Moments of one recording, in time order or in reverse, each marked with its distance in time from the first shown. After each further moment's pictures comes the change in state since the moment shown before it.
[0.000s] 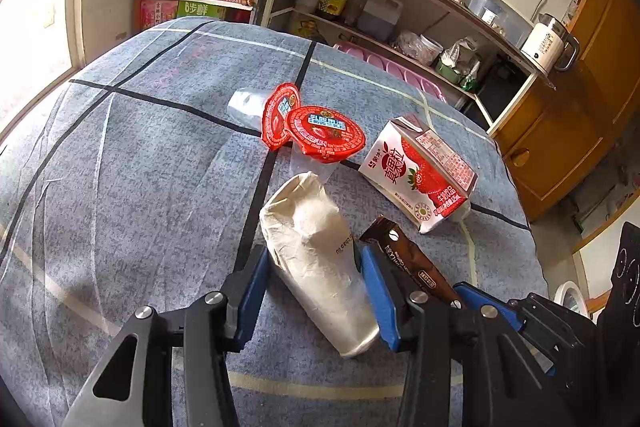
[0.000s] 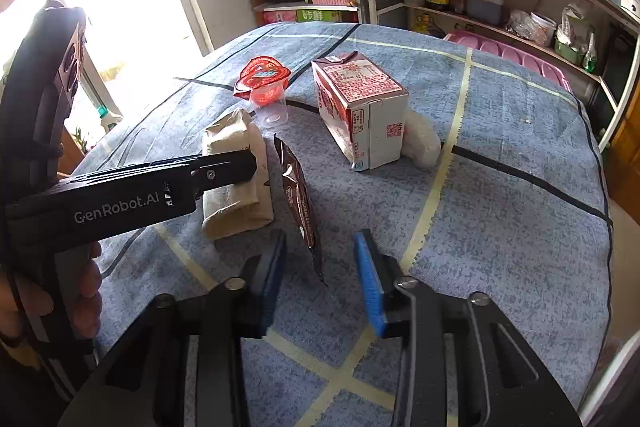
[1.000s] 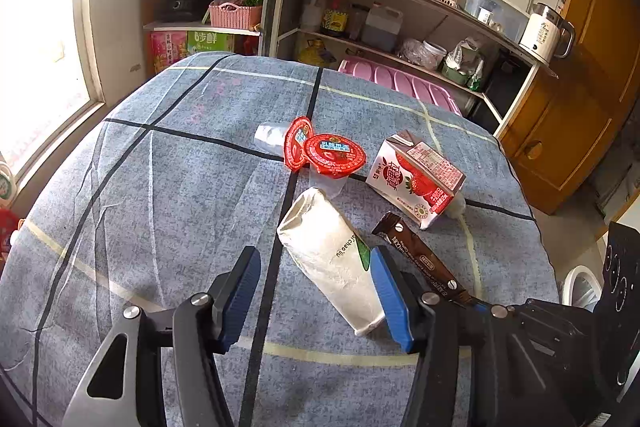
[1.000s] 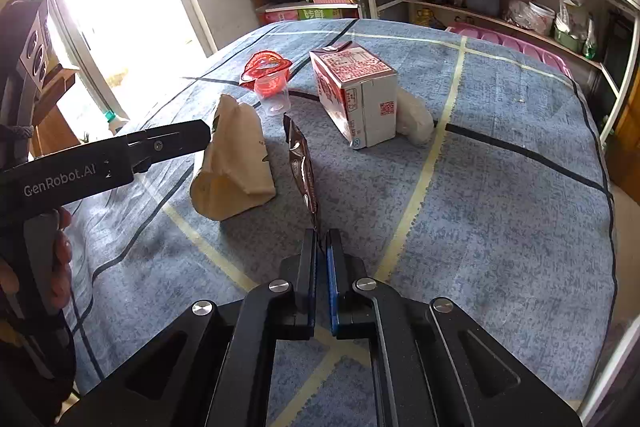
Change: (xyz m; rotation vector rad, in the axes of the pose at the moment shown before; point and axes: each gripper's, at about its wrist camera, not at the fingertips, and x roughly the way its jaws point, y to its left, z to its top) left arm -0.046 -0.007 -0.004 0.077 -0.055 0.089; right arm -0.010 -0.010 -0.014 0.050 -0.003 0.033
